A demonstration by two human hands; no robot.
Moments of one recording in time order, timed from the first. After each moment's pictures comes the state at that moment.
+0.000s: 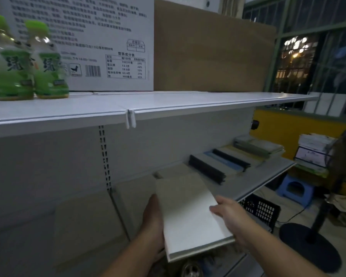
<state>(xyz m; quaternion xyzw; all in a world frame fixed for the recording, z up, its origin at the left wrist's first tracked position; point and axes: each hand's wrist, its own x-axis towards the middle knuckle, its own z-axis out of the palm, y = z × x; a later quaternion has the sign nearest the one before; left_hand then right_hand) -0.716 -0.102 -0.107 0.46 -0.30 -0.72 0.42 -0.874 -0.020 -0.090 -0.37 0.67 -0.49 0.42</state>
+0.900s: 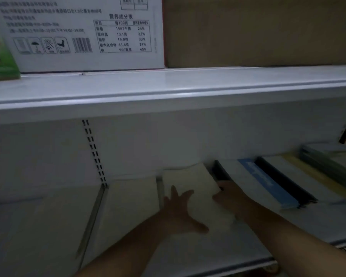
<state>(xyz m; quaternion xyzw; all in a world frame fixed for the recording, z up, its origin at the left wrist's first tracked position) -0.850 -0.212 -0.124 0.60 -0.71 -0.36 0.06 -1.024 -0.237 -0.126 -0.56 0.68 -0.28 0.38</state>
